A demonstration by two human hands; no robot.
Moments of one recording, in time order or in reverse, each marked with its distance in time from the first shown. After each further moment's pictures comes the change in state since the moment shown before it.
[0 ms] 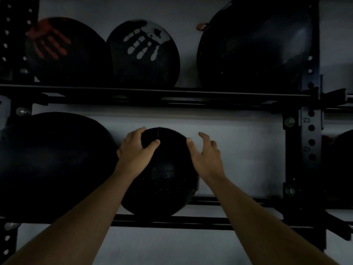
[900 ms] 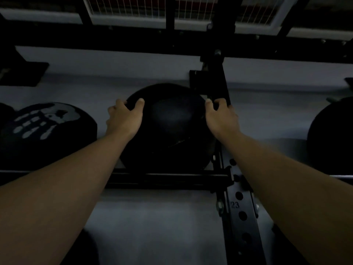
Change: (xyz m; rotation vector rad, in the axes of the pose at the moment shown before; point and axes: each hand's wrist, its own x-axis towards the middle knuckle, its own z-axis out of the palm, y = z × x) left_hand 0.139 0.348 0.101 -0.277 0.377 0.193; right_hand 0.256 -0.036 -0.342 -0.012 0.447 -0.322
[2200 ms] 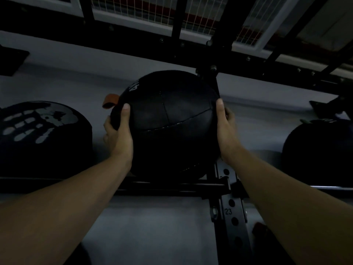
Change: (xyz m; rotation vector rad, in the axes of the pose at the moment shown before) left_hand -0.012 -0.032 -0.011 -0.767 0.005 -0.234; right_hand -0.029 -0.028 -0.004 0.458 0.028 0.083
